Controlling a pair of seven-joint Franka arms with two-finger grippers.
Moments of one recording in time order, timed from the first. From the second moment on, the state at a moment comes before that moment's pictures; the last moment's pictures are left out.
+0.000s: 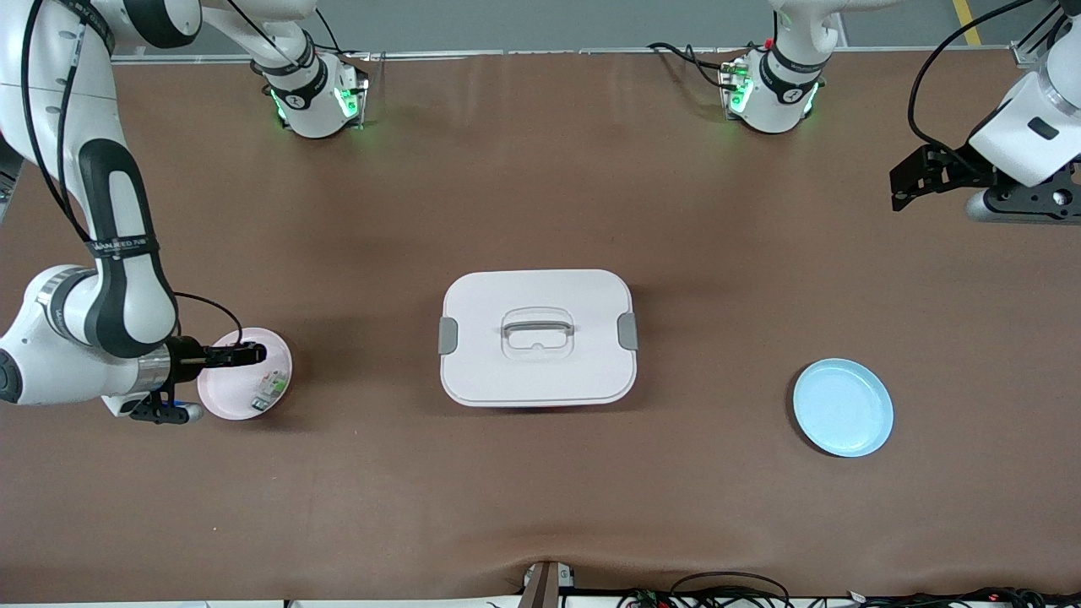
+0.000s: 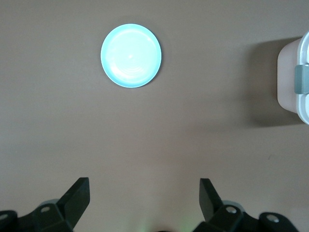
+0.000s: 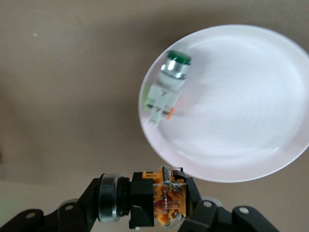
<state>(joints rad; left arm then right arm) 0.05 -0.03 -0.18 -1.58 0.05 1.52 -0.03 -0.04 0.63 -0.09 -1.52 0.35 1.76 -0.15</state>
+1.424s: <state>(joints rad) -0.17 0.04 -0.19 -1.58 -0.05 1.52 -0.23 0.19 0.42 -0.08 -1.56 0.96 1.65 0.74</state>
